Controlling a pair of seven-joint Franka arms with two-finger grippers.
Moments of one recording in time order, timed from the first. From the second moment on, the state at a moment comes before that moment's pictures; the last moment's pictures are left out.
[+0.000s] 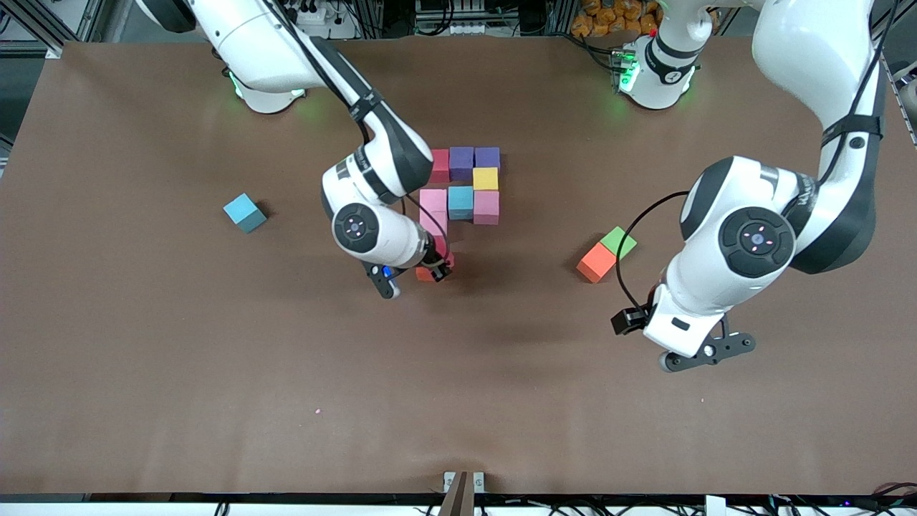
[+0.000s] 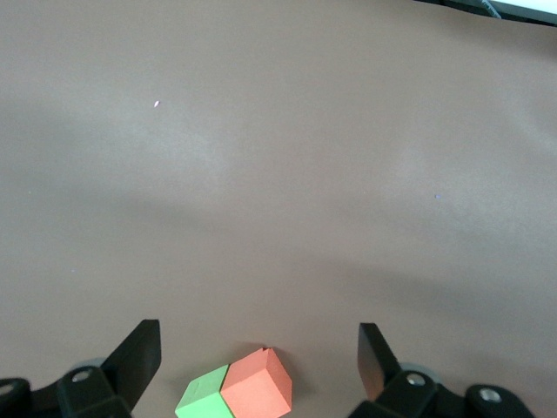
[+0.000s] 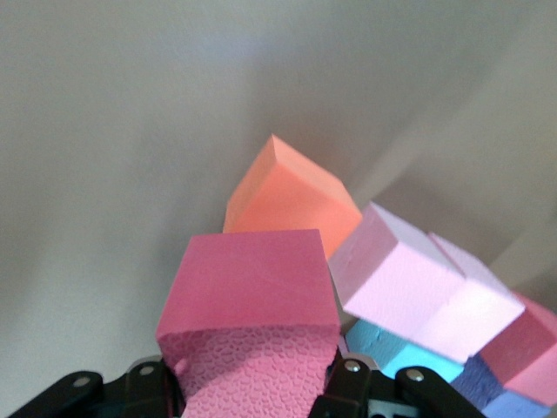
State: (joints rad) left arm -0.04 0.63 -0.42 -1.17 0.32 1.76 -0.69; right arm 0.61 0.67 0.04 -1.47 0.38 2.10 1.49
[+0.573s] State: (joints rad) left arm 0.03 0.60 -0.42 -1.23 0.30 1.74 -0.64; right arm 0.69 0.73 0.04 -1.46 0.38 2.28 1.67
